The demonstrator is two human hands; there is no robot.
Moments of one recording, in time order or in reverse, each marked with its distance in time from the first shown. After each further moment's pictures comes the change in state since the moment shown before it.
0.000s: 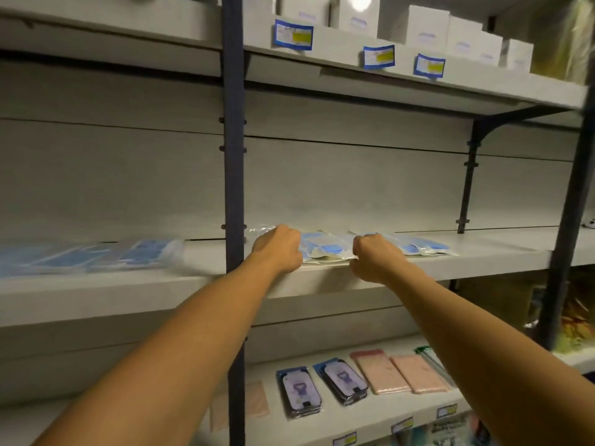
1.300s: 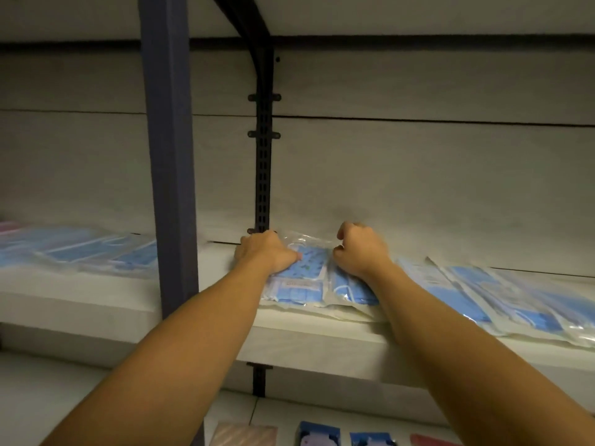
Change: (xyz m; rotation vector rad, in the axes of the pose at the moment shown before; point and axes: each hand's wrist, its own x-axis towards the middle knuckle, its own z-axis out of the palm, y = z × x) left_hand 0.126 -0.069 0.067 -0.067 0.019 -0.795; right_hand 0.221 -0.036 0.094 0.441 0.073 -0.335
